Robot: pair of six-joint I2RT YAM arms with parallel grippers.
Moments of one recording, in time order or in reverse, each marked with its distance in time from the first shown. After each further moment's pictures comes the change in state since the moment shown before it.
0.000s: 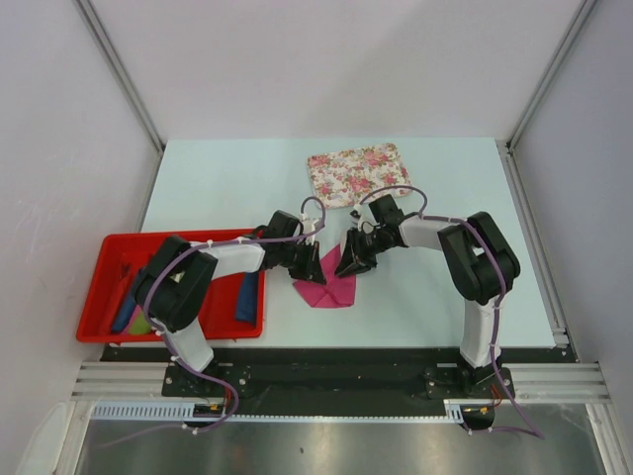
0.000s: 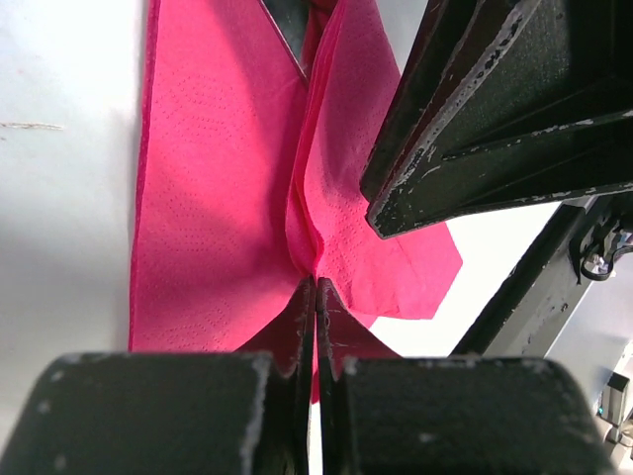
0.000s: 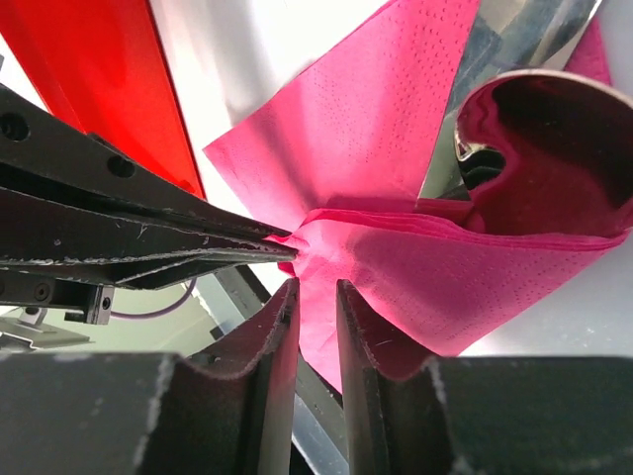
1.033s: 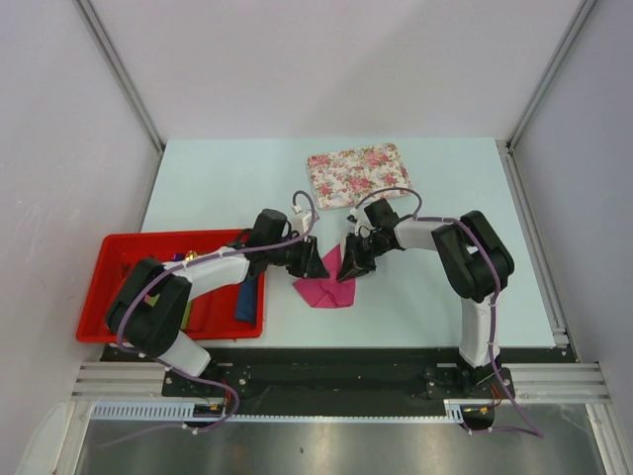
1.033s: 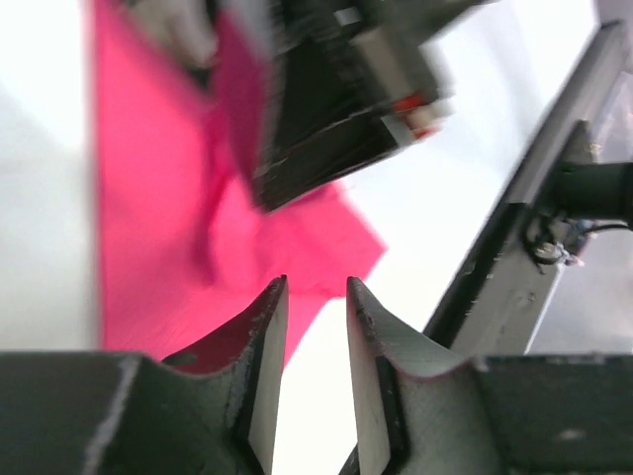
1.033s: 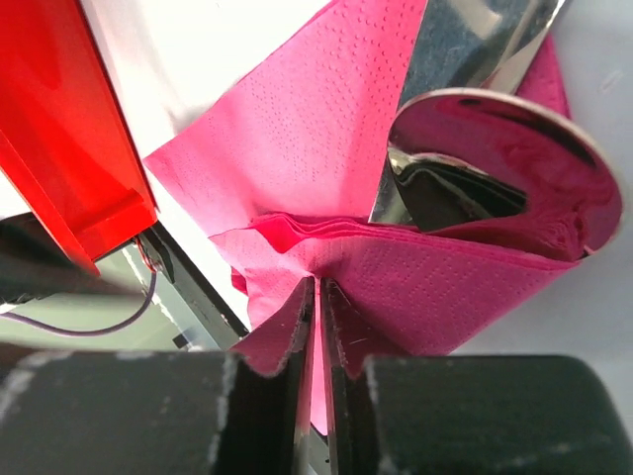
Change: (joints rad) left arm 0.026 -0.190 -0.103 0.087 0.040 0.011; right arm 0.026 0.036 0.003 -0.011 0.081 -0.060
